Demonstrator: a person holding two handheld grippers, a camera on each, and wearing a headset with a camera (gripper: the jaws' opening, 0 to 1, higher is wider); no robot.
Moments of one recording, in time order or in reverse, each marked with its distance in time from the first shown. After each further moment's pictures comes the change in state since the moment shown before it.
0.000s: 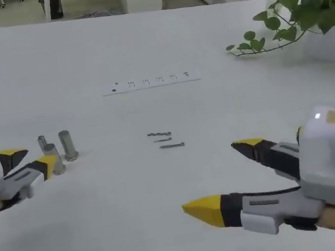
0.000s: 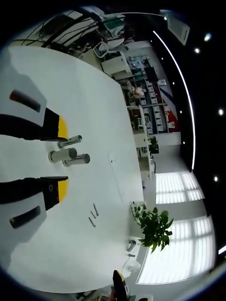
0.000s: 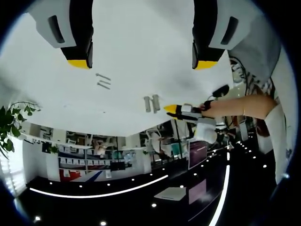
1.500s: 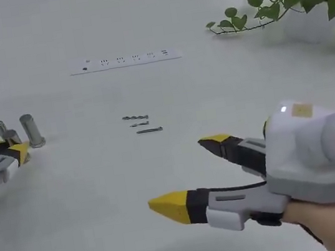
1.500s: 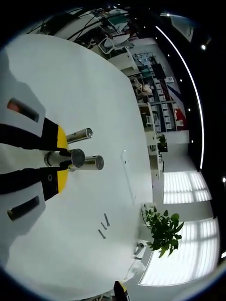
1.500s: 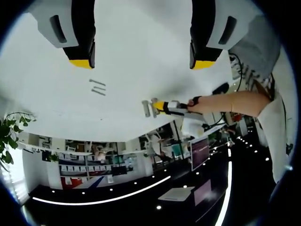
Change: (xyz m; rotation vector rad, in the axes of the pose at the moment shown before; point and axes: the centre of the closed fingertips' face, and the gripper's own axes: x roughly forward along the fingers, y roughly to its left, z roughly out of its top) left arm 0.049 0.005 -0.030 -0.008 0.071 -0.018; right arm 0.020 0.001 -0.013 0.066 0.021 0.022
